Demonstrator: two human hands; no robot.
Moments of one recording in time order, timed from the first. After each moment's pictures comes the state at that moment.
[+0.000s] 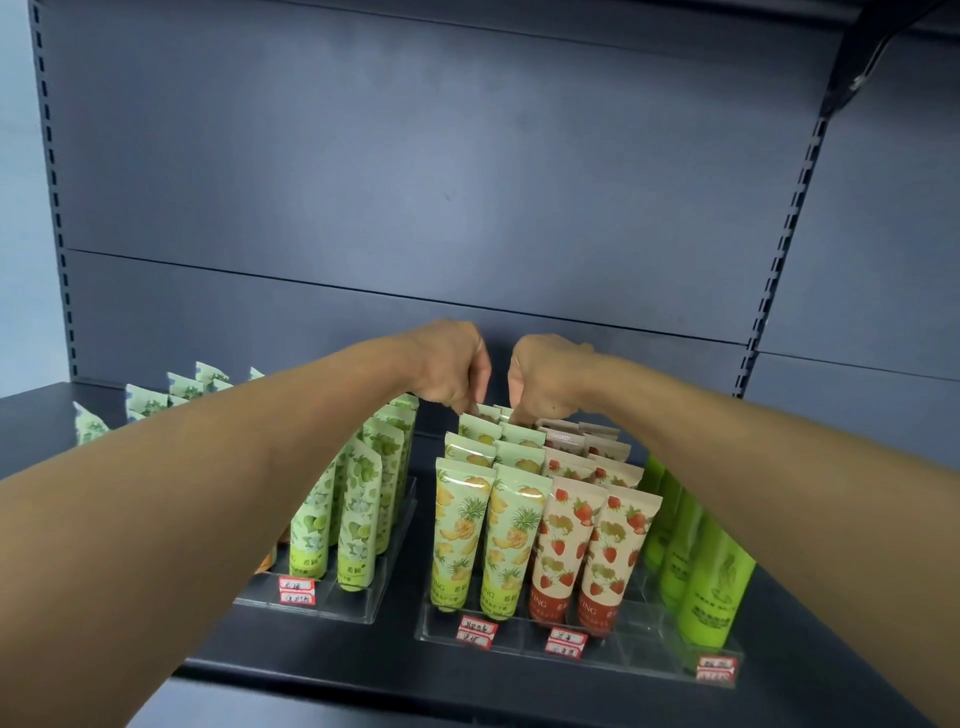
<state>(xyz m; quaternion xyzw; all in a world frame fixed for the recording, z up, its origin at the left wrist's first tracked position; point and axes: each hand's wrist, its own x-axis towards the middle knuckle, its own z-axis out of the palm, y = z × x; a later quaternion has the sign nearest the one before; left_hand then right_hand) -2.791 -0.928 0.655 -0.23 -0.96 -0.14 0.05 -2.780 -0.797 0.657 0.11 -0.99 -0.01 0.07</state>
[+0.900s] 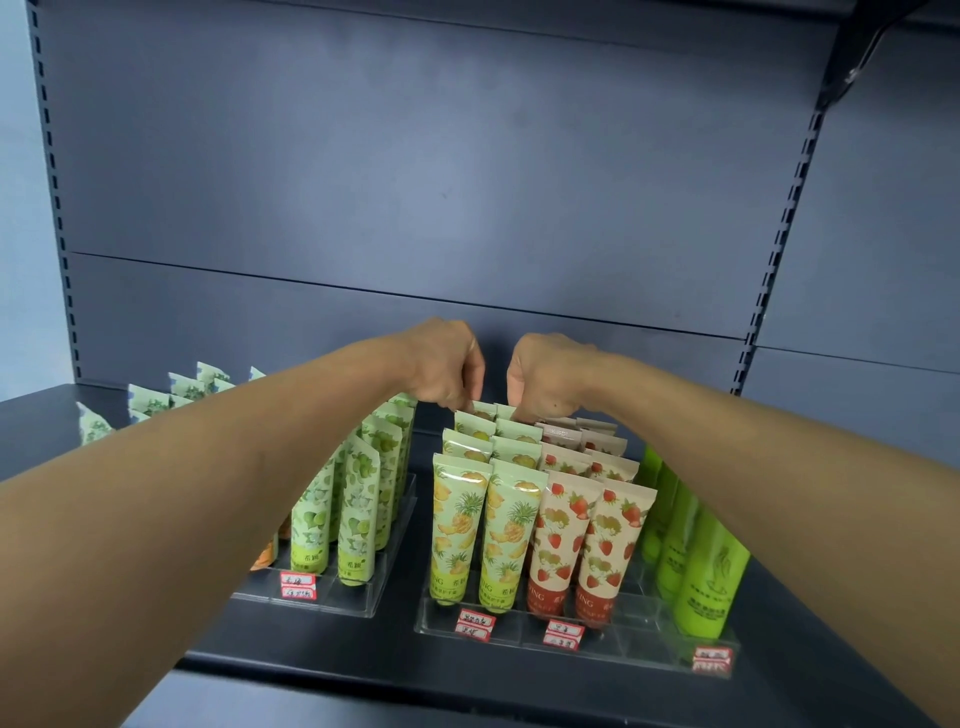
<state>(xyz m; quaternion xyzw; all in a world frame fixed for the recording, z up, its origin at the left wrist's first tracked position) -2.790 -0.931 0.652 -0.22 -0.96 -0.16 0.05 -2.773 -0.794 0.656 0.10 -0.99 0.01 0.06</state>
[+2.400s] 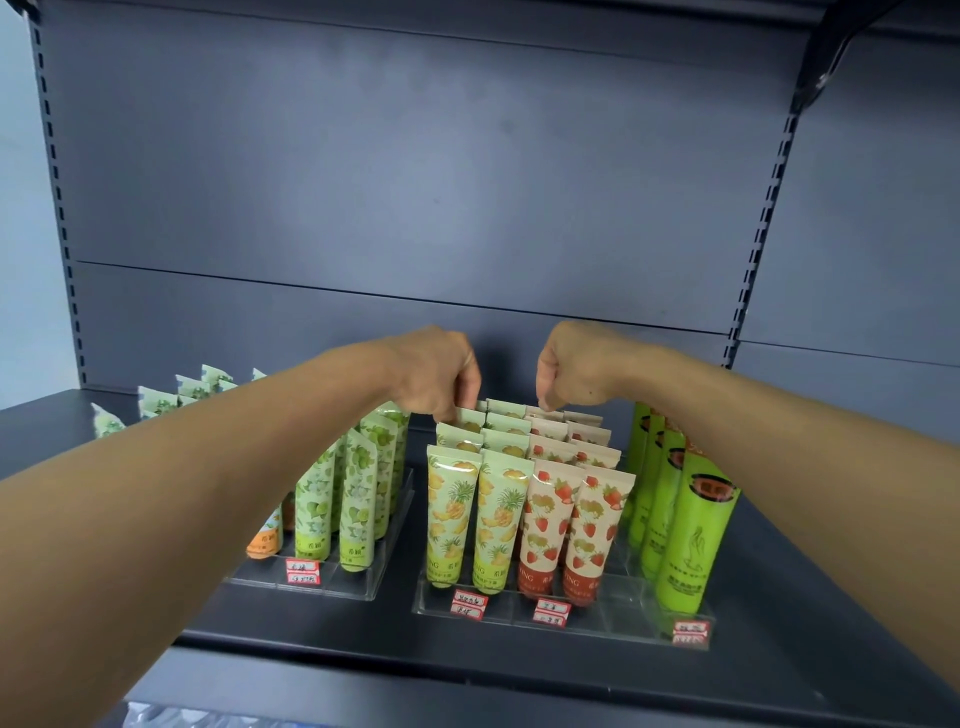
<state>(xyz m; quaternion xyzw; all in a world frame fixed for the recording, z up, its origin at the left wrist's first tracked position) -2.759 -0.931 0.655 -0.24 -0.97 -0.09 0.04 -2.758 -0.762 0.669 0.08 -0.99 0.03 0.07</state>
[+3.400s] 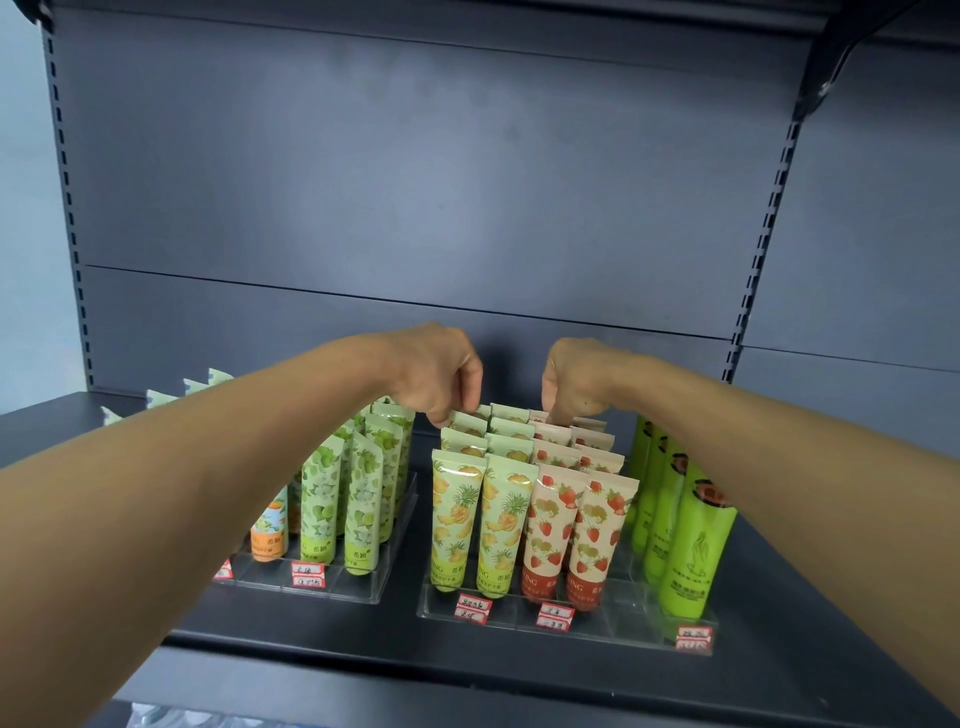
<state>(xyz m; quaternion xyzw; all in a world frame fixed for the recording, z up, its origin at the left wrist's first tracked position) -2.753 -0.937 0.663 -0.23 -0.97 -0.11 0.02 -2.763 -0.765 0.663 0.05 -1.00 -0.01 0.04</state>
